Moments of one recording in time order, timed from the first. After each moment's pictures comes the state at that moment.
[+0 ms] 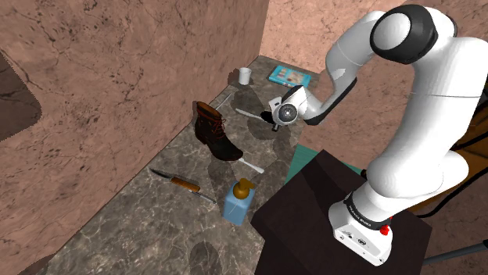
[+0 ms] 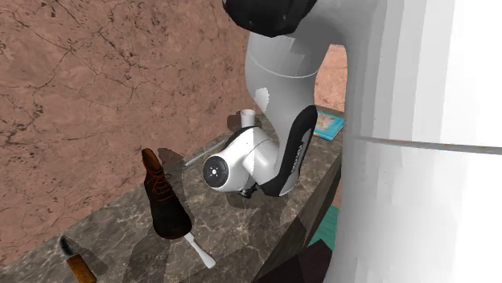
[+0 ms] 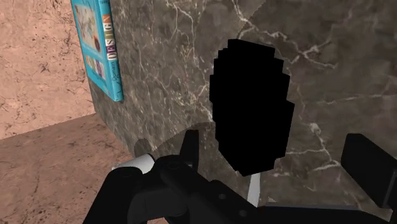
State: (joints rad) arm -0.50 0.49 0.21 -2.28 -2.11 2.50 1.14
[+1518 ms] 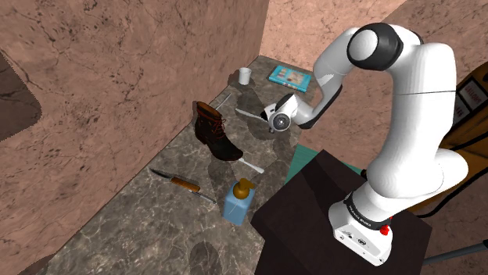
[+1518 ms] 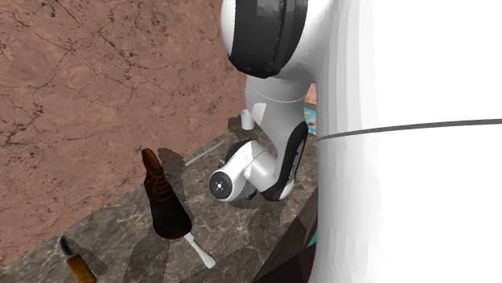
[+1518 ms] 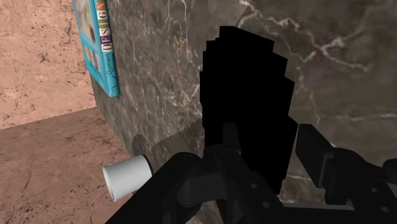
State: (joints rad) arm -0.49 0.69 0.19 -2.13 -2.24 2.42 1.21
